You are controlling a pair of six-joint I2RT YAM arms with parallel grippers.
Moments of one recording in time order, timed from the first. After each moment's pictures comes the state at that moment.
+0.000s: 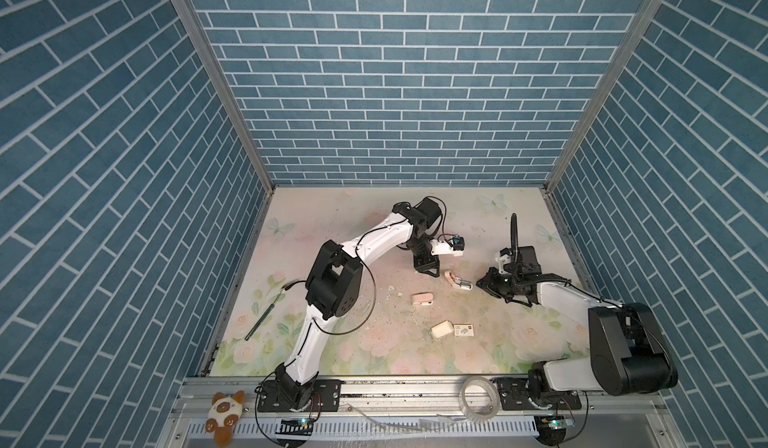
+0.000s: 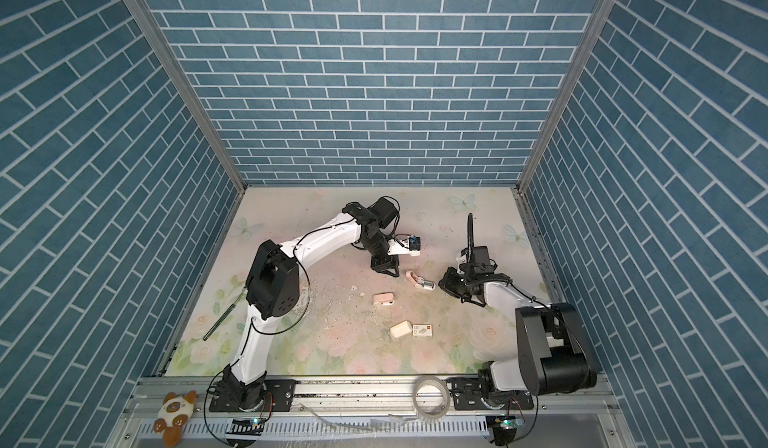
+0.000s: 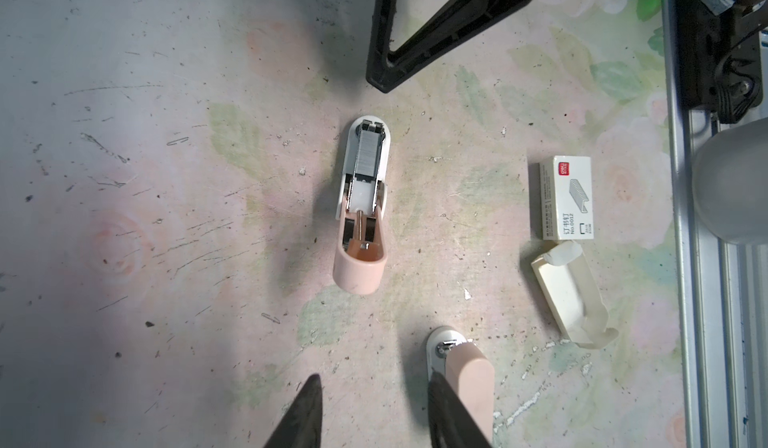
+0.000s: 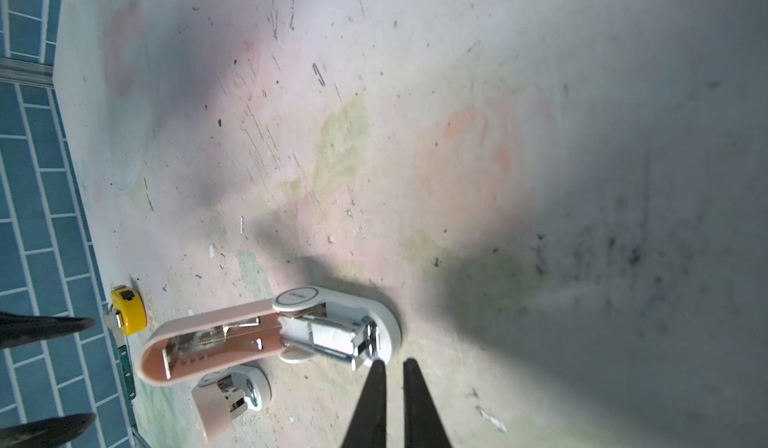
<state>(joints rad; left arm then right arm) -0.71 2.21 1.95 -1.09 0.48 0.80 0.18 1.41 0.59 -0.19 -0.46 0.58</state>
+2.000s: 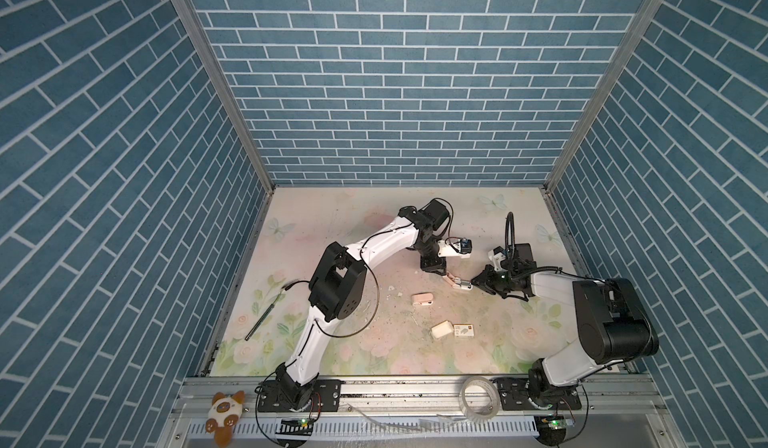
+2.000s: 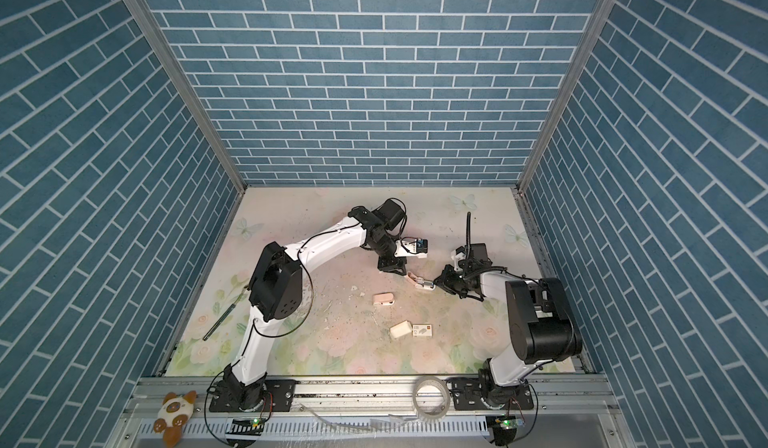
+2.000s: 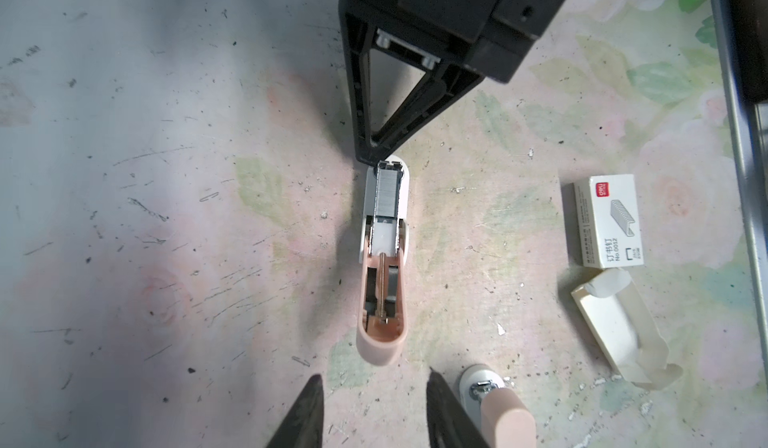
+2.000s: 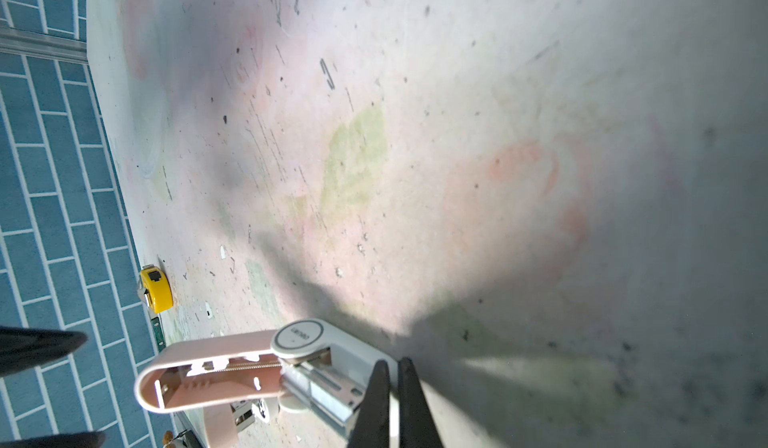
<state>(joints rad) -0.76 2.20 1.93 -0.97 0.43 0.82 0.16 1.58 0.63 -0.11 -0.58 0.53</state>
